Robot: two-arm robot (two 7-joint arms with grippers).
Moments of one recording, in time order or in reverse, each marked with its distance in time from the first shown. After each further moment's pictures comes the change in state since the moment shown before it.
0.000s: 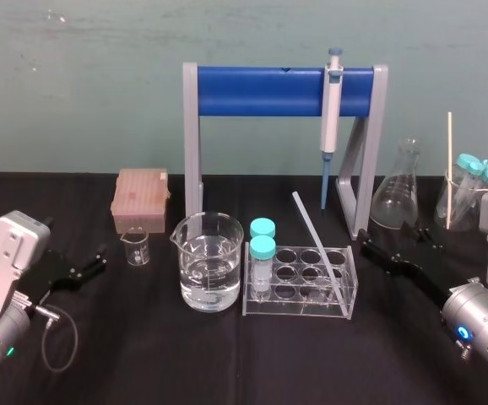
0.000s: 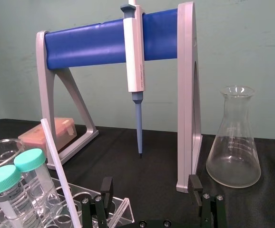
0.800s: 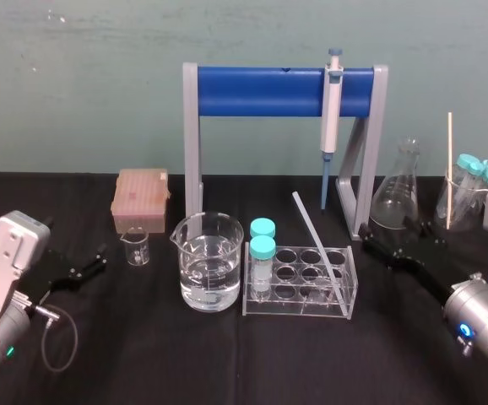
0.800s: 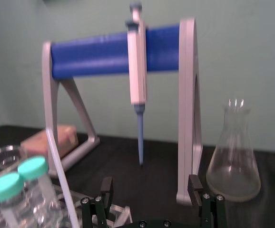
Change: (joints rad) left arm 0.000 0.000 0.000 0.000 0.000 0.000 0.000; right arm 0.004 0.001 0.005 0.001 -0.002 -0.038 0.013
